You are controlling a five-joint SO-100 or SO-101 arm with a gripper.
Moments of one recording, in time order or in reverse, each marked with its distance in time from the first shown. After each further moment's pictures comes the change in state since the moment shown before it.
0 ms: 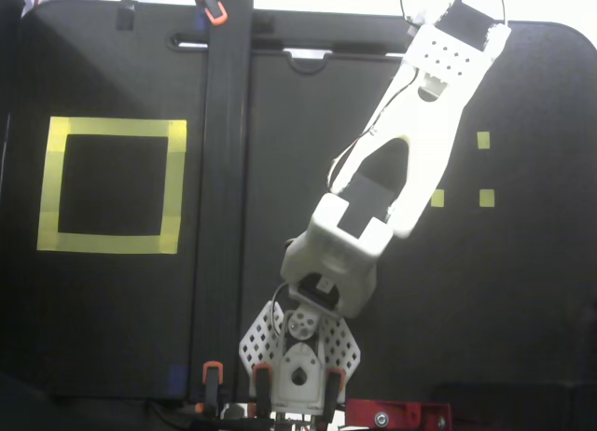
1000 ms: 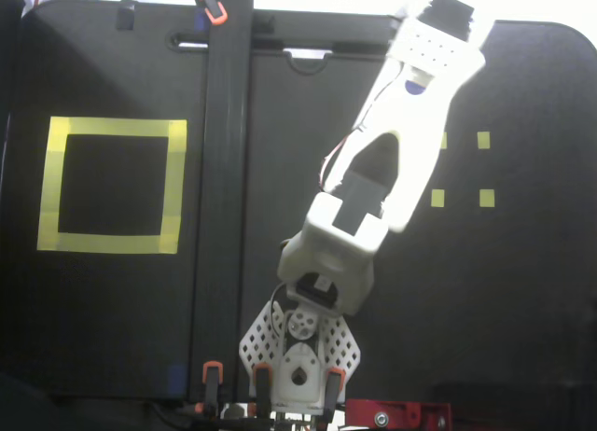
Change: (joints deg) arm -3.6 0.0 -0.1 -1.4 -84.3
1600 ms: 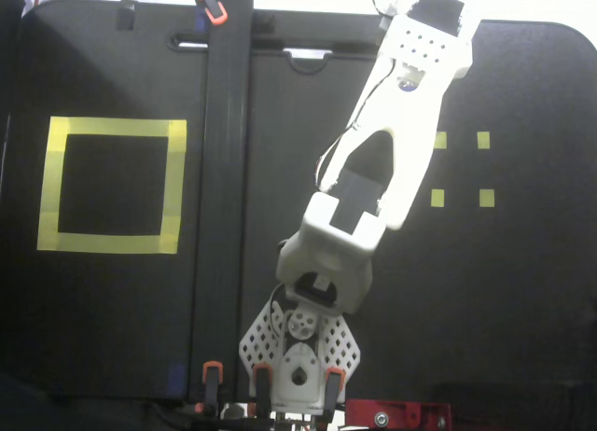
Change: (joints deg) arm -1.9 0.4 0.0 7.0 -33.9
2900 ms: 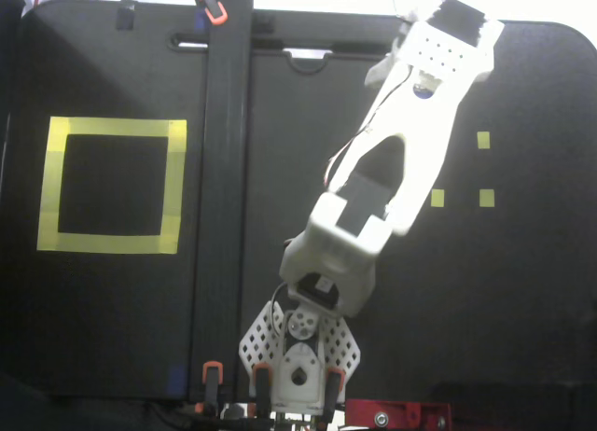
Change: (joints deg) arm 4.4 -2.5 0.0 -4.2 -3.7
